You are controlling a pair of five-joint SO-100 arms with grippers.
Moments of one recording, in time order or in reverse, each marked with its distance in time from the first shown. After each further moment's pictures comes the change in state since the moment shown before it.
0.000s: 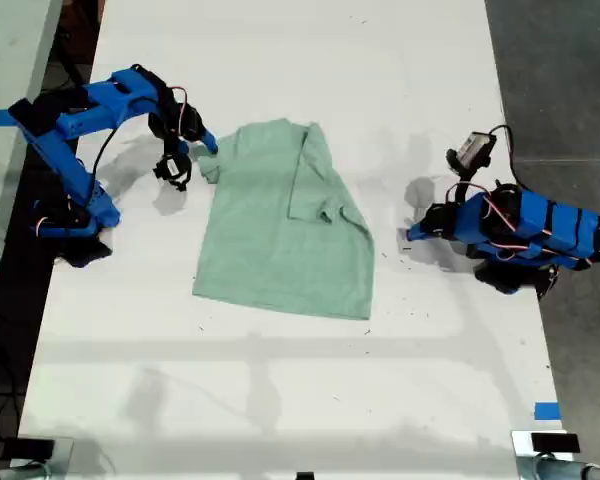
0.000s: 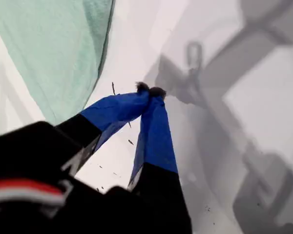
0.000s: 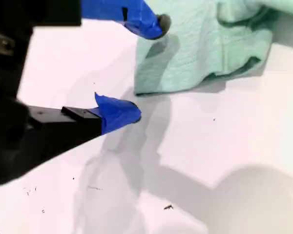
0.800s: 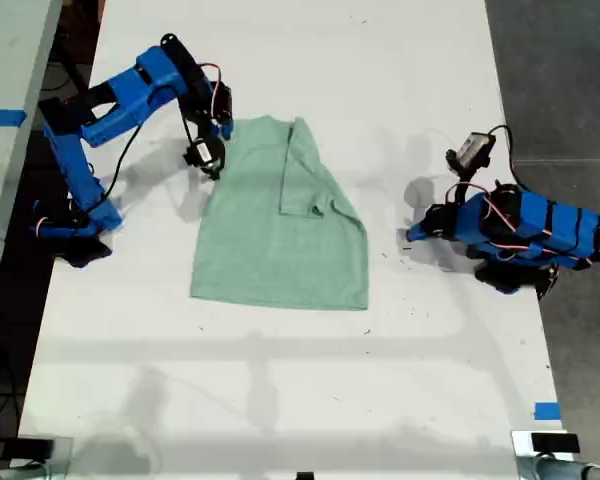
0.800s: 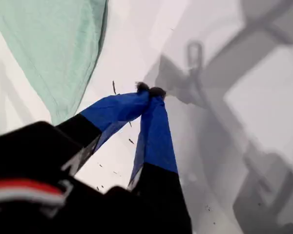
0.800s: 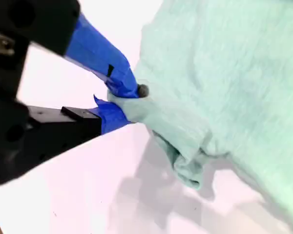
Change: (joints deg) arm 0 15.1 -10.9 -42.2 26.9 -12.7; arm 1 -0.4 0.0 0.0 0.0 0.0
